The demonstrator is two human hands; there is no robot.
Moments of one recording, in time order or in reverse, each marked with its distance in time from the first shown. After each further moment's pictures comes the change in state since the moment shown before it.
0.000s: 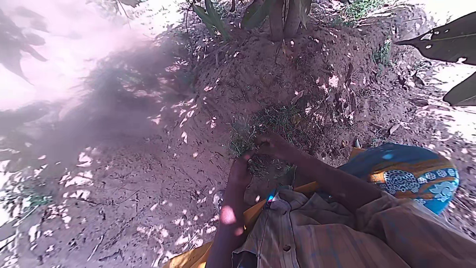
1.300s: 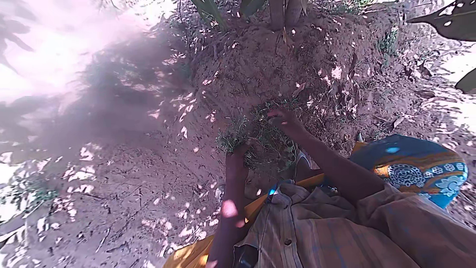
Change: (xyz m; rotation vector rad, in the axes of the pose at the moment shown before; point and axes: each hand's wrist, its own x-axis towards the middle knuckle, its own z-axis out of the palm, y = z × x) left_hand 0.013 -0.006 -0.009 0.007 0.111 0.210; right_hand 0.012 0.014 -0.034 0.004 0.325 0.061
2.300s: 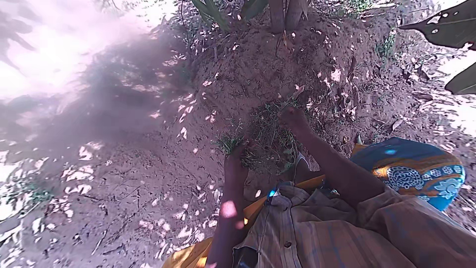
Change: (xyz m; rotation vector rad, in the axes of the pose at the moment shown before) left_hand 0.003 0.000 -0.001 -0.164 -0.001 -0.068; right_hand 0.008 0.004 -0.009 0.183 0.209 0.202
